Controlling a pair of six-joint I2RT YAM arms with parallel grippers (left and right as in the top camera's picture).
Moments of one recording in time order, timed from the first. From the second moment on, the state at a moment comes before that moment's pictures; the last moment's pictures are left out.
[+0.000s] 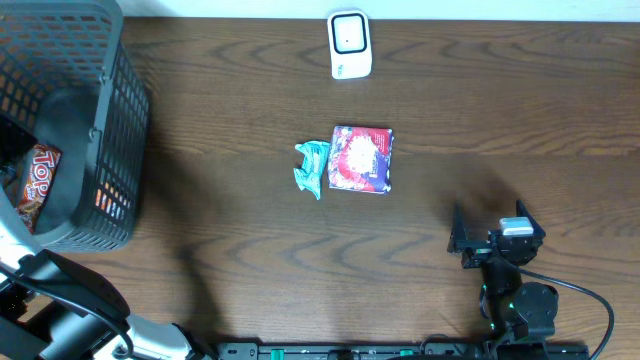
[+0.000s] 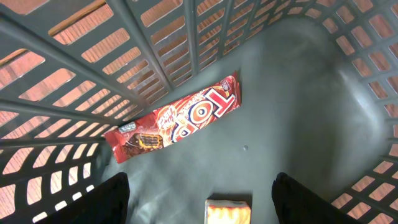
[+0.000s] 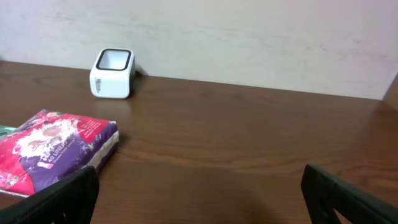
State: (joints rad) left arm 0.72 1.75 1.65 -0.93 -0.04 -0.22; right arm 0.07 0.01 0.01 -0.07 0.02 -0.06
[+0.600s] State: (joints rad) left arm 0.72 1.80 1.65 -0.92 -0.04 -0.02; right arm 0.07 0.01 0.01 -0.07 0.02 -0.06
